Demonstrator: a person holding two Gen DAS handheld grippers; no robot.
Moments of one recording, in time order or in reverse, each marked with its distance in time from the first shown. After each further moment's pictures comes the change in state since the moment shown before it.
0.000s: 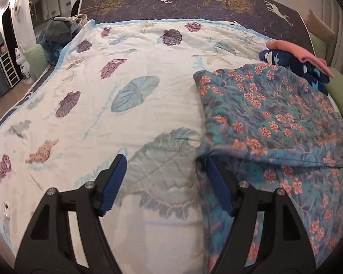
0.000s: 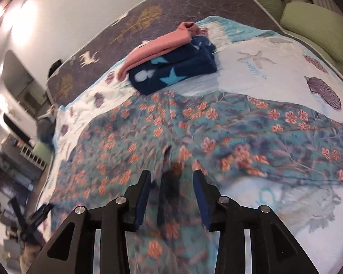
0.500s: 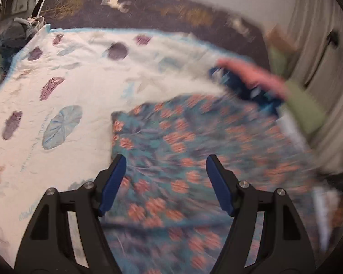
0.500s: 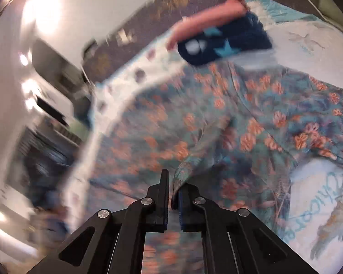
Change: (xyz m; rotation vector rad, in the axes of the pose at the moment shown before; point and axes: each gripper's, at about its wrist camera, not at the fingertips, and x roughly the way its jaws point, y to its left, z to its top) left arm 0.027 -0.071 0.061 0.031 0.000 -0.275; right arm 0.008 0.030 0.005 0.012 0.055 0.230
